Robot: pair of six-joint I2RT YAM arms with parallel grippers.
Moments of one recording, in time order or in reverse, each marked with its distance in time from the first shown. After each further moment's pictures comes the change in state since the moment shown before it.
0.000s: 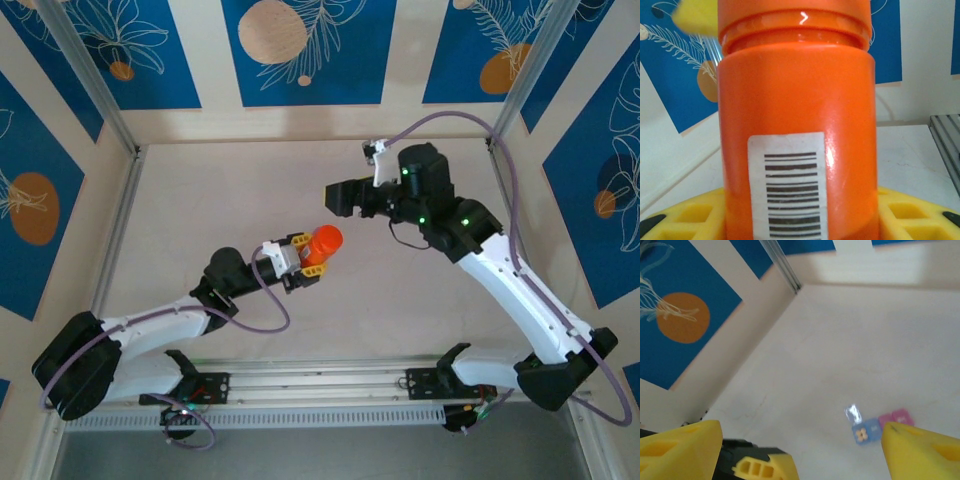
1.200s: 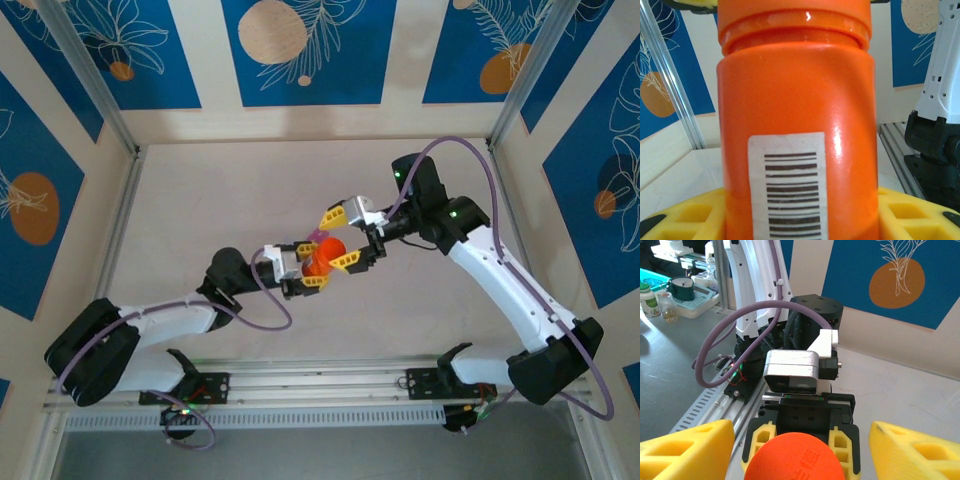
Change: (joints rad) left arm 0.032 0.106 -0.011 0.171 0.226 -0.082; right arm -0.104 0.054 -0.110 -0.146 -0.919 -1.214
